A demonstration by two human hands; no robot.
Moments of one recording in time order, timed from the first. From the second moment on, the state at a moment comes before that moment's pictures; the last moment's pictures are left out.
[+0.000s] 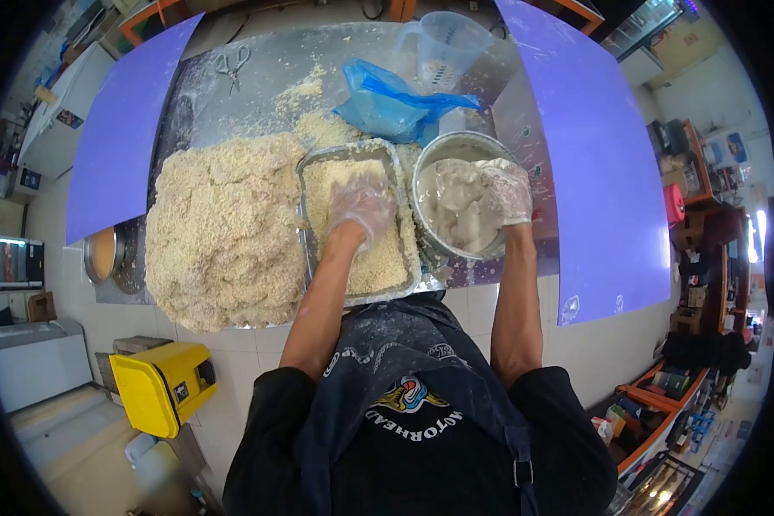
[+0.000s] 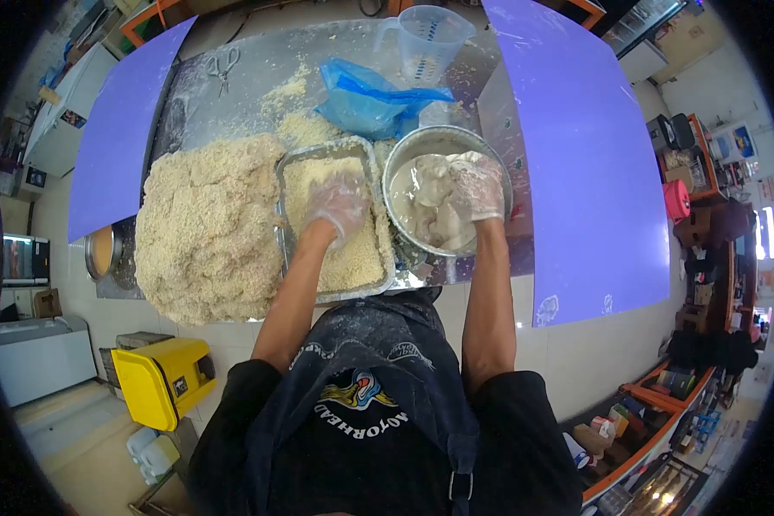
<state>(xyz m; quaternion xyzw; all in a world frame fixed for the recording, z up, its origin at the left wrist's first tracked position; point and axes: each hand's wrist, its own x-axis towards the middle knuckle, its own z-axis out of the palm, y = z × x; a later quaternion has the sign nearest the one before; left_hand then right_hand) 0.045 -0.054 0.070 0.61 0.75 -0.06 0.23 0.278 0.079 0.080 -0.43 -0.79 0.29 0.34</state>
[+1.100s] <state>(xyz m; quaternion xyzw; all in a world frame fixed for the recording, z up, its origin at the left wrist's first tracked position) 0.043 -0.195 0.121 0.37 0.75 0.45 0.32 0.139 0.022 0.222 -0.28 -0.83 0.47 0.14</state>
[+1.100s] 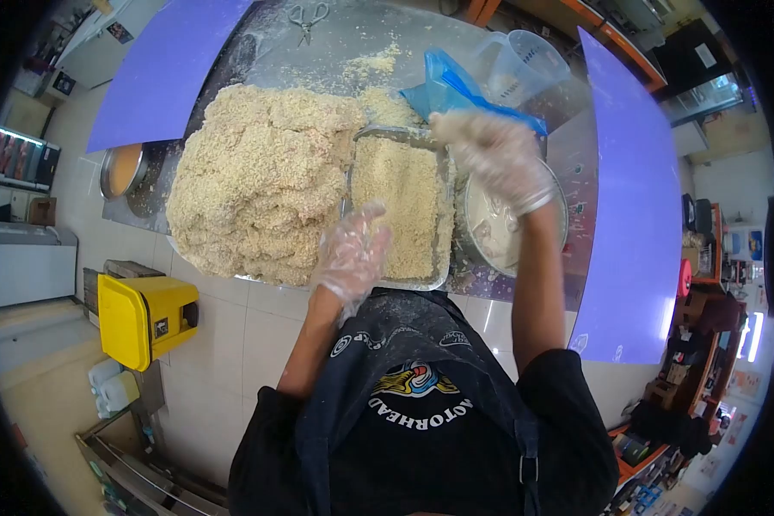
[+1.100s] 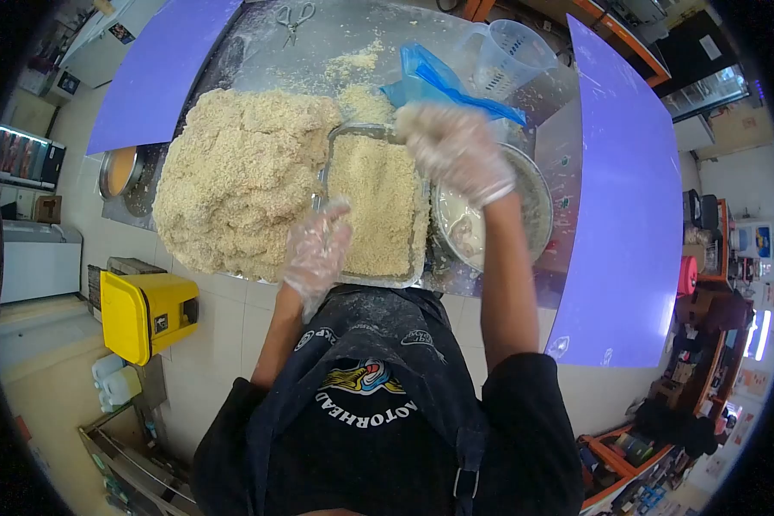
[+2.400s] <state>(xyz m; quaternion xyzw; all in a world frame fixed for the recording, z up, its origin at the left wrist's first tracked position) 0.069 -0.094 0.049 0.53 0.81 0.13 0.22 0.292 -0.008 0.095 -0.43 -0.80 0.29 0.29</state>
